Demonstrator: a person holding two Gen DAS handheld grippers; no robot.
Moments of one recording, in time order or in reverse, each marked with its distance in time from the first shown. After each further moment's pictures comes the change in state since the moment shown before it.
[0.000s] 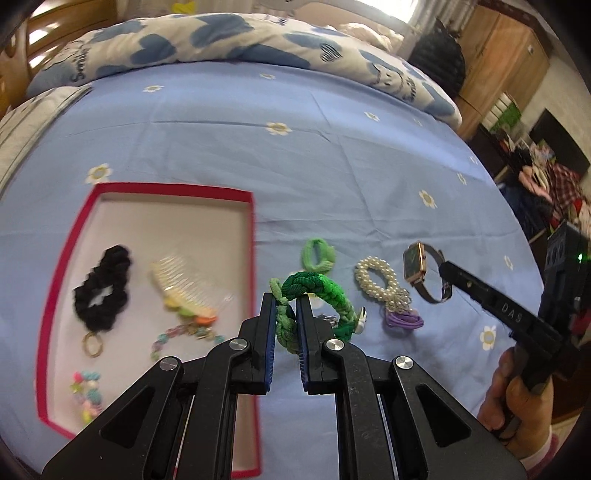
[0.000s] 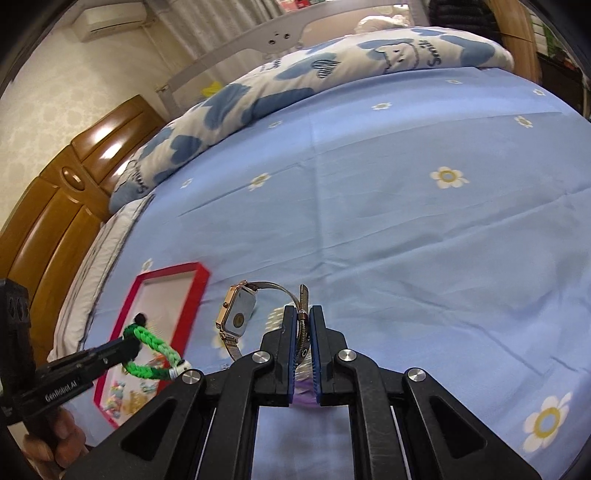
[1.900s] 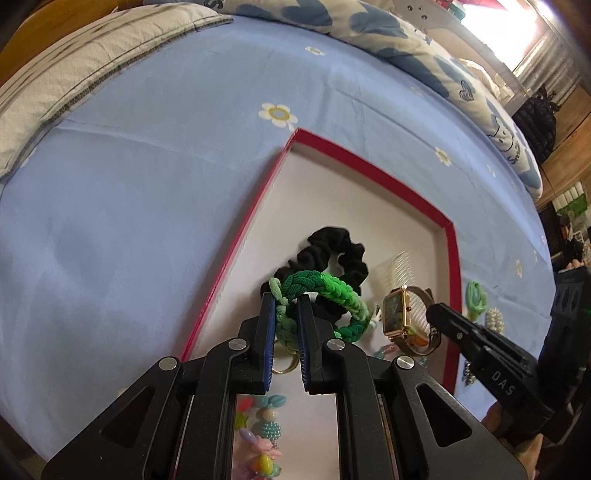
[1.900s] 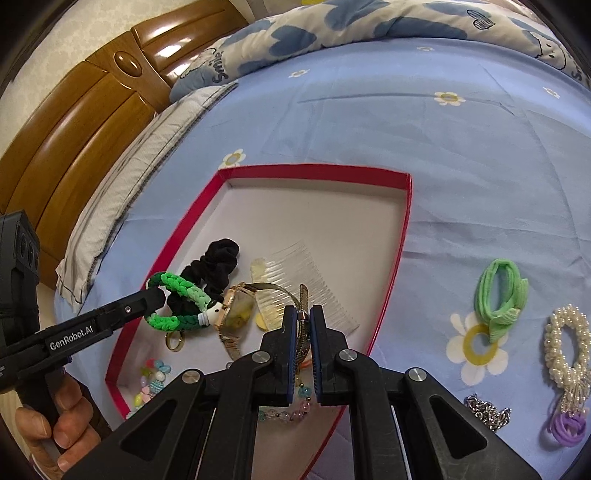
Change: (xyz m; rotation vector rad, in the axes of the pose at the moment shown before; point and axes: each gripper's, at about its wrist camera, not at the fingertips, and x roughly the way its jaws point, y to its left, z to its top) left arm 0.016 0.178 -0.019 -0.332 0.050 0.158; right arm 0.136 0.175 -0.037 -0.252 0.278 0.137
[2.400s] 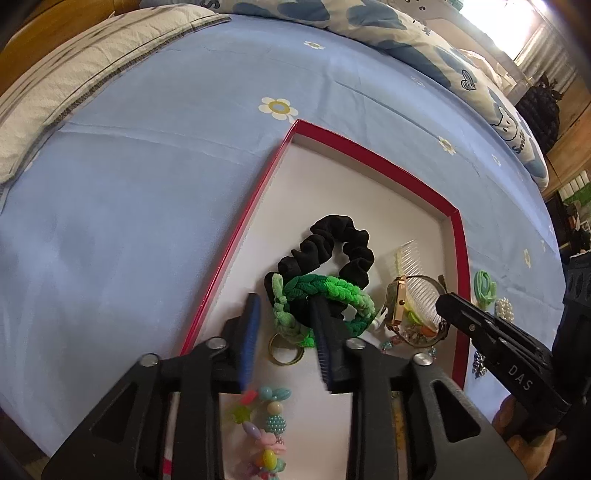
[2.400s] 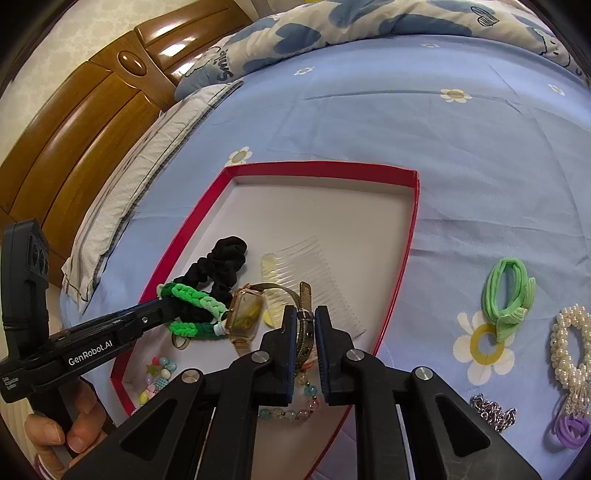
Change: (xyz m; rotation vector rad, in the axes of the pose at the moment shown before) left arm -0.002 -0.004 -0.005 0.026 0.006 0.036; right arm -0.003 0.003 0.002 -0.007 0.003 0.029
